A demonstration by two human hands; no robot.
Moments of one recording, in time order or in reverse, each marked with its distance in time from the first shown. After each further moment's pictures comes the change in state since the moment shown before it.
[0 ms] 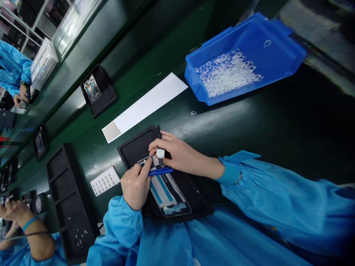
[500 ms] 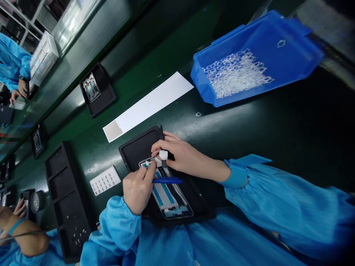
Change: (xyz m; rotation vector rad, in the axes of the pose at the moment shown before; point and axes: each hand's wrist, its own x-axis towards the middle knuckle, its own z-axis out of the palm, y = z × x) left_hand 0.008 -0.001 -0.011 -0.027 -0.083 0.097; right_hand 0.000 0.000 -0.001 -0.032 -0.027 0.005
